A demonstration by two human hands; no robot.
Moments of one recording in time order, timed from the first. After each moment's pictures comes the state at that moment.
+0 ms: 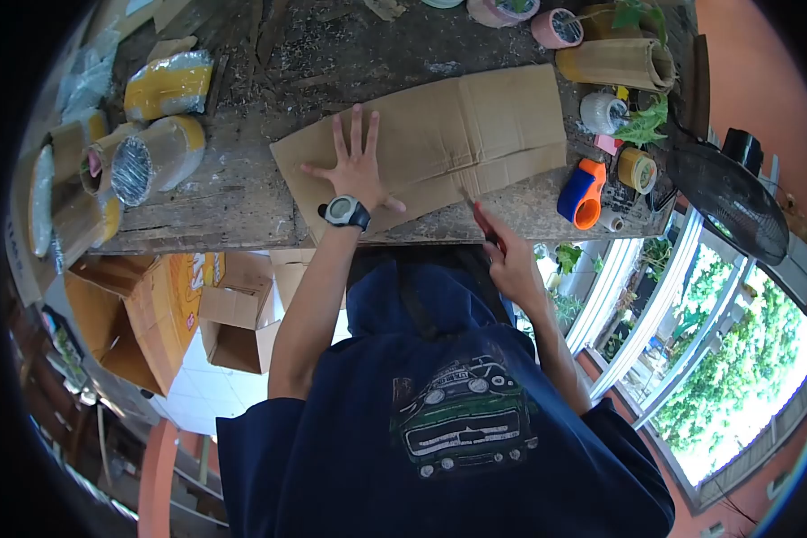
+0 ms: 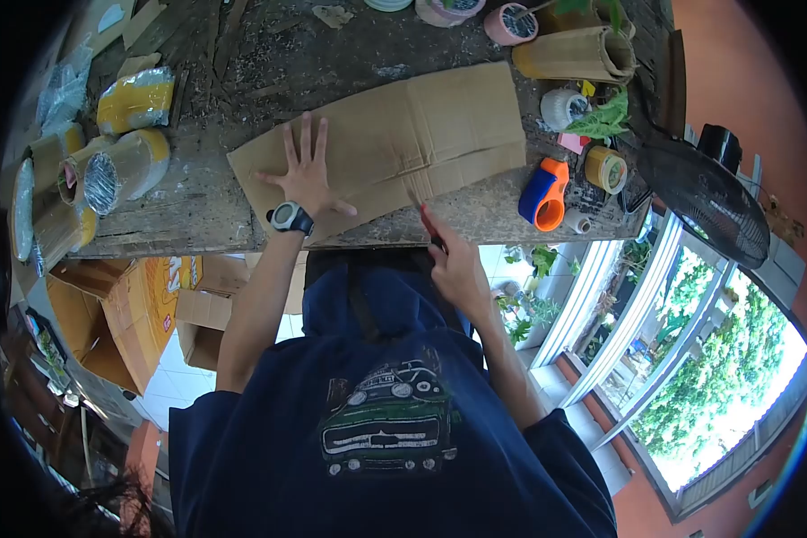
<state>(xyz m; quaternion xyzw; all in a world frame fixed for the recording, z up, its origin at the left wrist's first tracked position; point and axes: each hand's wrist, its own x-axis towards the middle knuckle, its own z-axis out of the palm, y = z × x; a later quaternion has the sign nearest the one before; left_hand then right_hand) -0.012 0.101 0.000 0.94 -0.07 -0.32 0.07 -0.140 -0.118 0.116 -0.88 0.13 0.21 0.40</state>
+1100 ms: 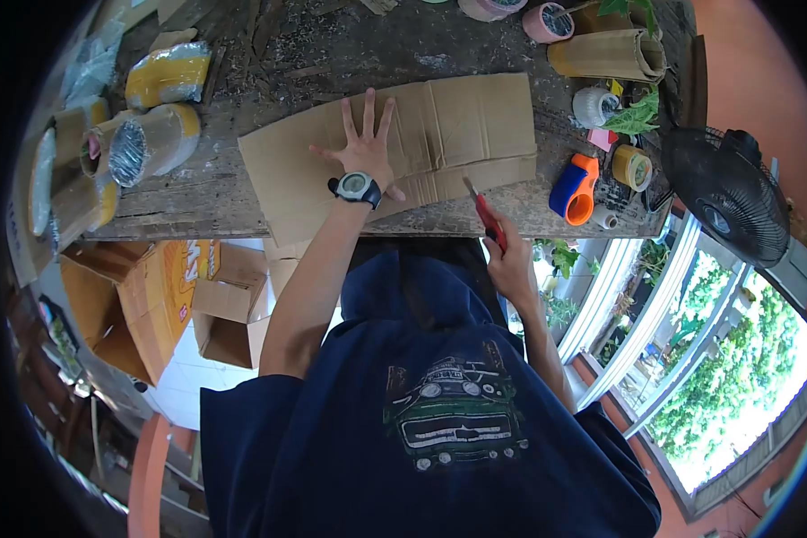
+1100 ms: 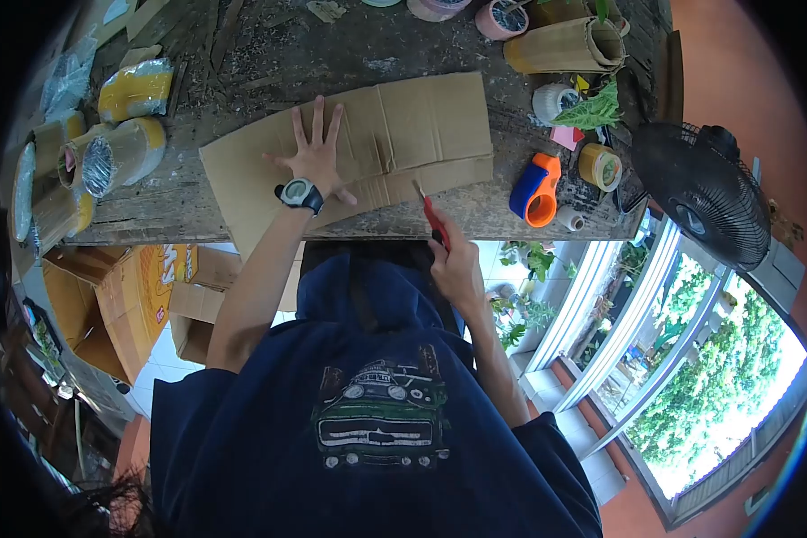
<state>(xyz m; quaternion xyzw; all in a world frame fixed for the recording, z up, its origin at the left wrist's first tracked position) -0.010 0.065 0.009 0.93 -0.09 -0.34 0.01 -0.169 -0.137 0.111 -0.88 0.19 0.18 0.39</state>
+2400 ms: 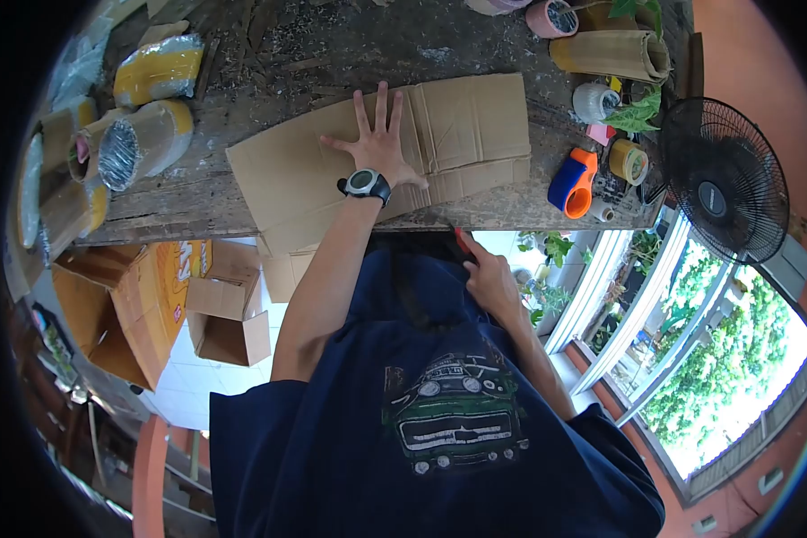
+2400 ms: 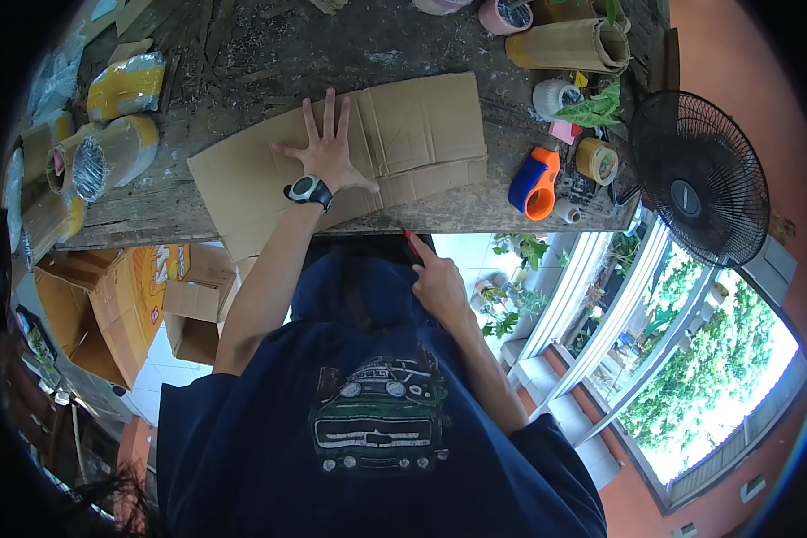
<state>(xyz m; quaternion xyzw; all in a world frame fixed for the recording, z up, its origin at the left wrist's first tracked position) -0.015 0.058 -0.015 0.95 -0.11 -0.28 0.12 -0.189 -0.108 0.108 -0.89 0.16 0.32 0.29</state>
